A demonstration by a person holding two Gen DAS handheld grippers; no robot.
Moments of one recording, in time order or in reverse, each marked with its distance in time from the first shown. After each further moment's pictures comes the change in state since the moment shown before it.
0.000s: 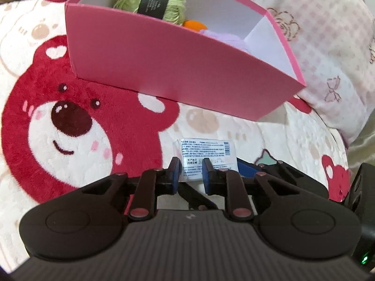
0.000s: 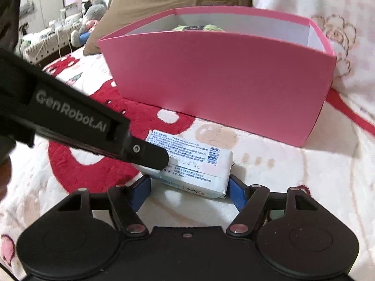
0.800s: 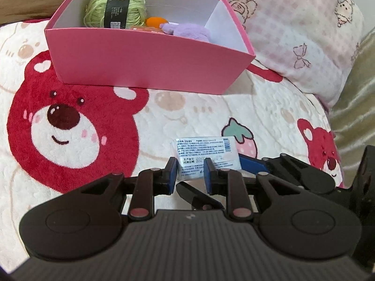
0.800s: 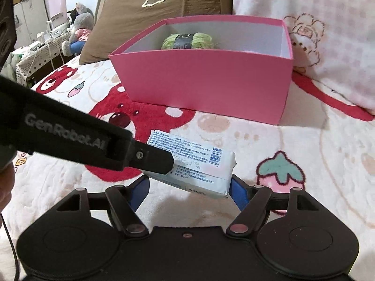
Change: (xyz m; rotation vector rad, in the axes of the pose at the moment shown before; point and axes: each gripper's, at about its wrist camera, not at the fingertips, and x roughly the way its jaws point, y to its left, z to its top) left arm -0.040 -0.034 -0.018 0.145 0.068 -0.048; right arm -0.062 0.013 -0.009 0.138 0.013 -0.022
